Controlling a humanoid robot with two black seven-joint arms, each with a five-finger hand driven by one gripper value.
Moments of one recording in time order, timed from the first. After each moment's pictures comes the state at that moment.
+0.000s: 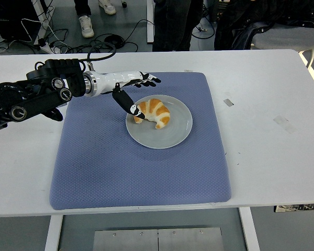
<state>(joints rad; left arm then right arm) -1.26 0.34 -0.03 -0.99 0.85 -0.19 -0.04 -0.08 0.00 -0.08 0.15 -0.13 -0.06 0.20</state>
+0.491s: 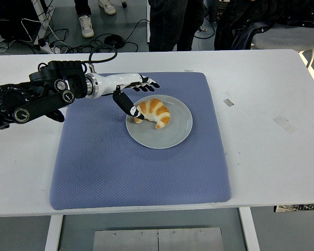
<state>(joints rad) -1.26 0.31 -0.03 -0.98 0.89 -0.19 -0.01 -0.08 0.00 -0.08 0.15 -0.13 -0.06 0.20</state>
